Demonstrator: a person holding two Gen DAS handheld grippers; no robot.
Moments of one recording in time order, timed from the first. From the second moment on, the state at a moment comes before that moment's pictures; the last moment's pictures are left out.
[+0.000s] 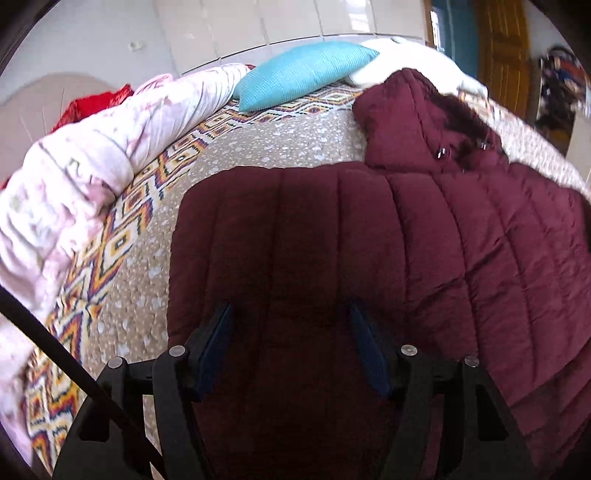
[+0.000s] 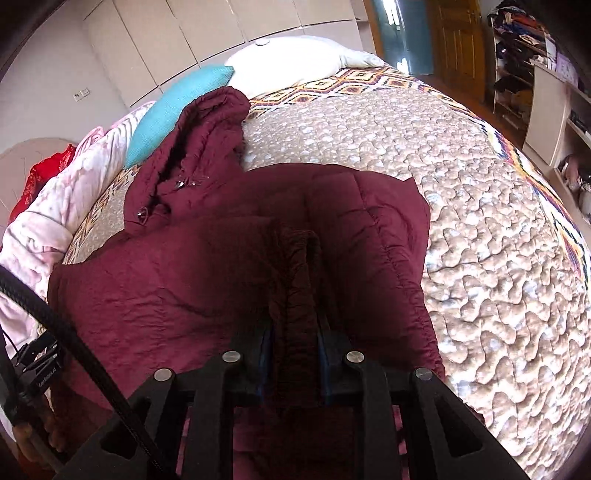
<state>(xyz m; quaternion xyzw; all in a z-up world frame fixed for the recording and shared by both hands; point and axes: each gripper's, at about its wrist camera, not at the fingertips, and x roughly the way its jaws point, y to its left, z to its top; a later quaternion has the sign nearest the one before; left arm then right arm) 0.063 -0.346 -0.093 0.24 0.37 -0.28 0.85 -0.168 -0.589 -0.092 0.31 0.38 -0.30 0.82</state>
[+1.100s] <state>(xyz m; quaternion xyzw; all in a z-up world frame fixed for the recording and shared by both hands) -0.087 -0.102 0.261 0.06 0.29 -0.35 0.89 -0.331 -0.495 0.064 0.23 0.32 -0.34 0.86</state>
